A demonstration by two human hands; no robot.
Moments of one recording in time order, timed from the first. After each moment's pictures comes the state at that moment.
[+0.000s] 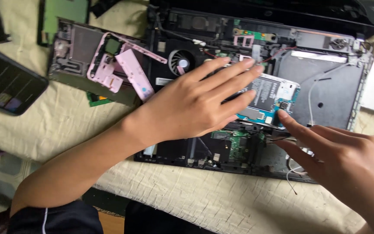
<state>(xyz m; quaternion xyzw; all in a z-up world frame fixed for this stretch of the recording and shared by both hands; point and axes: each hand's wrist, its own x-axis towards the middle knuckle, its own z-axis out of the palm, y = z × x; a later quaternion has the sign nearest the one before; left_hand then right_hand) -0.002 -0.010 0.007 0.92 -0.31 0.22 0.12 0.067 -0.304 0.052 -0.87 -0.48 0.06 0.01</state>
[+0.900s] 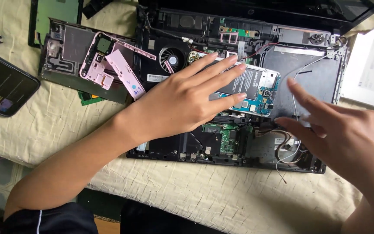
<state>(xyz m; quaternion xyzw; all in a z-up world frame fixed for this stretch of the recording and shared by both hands) -0.006 -0.008 0.002 0.92 -0.33 0.14 0.17 0.088 -0.308 0.058 -0.90 -0.43 0.10 -0.03</state>
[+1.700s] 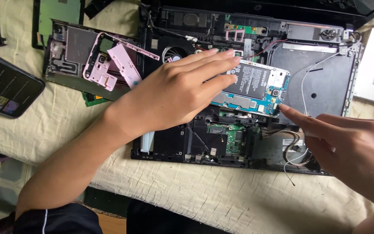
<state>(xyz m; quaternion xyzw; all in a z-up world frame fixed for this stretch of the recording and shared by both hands) 0.000 0.007 0.011 0.91 -0.30 0.13 0.26 0.079 -0.325 0.051 -0.88 -0.47 0.10 0.03</state>
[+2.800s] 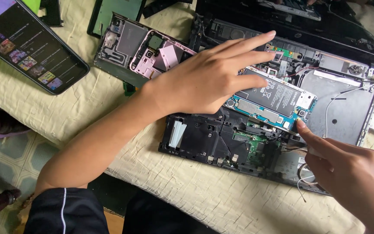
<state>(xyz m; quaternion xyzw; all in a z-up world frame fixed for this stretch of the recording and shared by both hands) 0.013 0.033 0.007 0.89 -0.32 0.15 0.29 0.068 -0.314 0.043 -0.90 -0.42 0.12 -0.03</state>
